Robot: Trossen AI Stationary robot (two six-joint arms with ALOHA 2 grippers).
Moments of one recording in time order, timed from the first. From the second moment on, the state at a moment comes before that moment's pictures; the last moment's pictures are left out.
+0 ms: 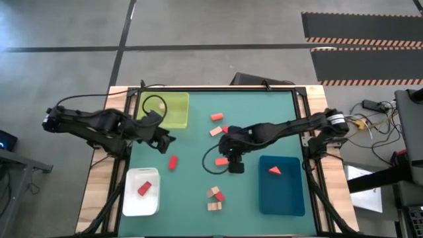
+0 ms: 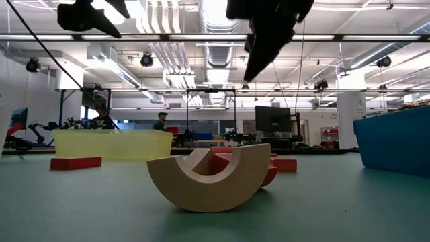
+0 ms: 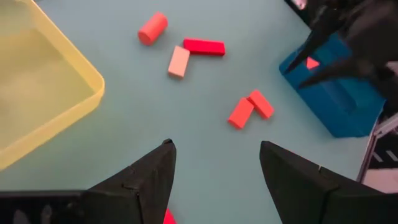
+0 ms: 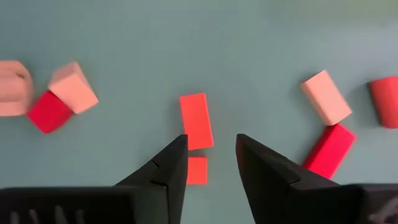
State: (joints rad) left arm -0.19 0.98 1.11 -0.93 -0.35 -0.95; right arm 0.12 1.74 1.43 -0.79 0.05 0.09
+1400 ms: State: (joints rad) left arm -0.19 0.98 1.11 -0.93 -0.38 -0.88; right arm 0.11 2.08 1.44 -0.66 0.01 0.11
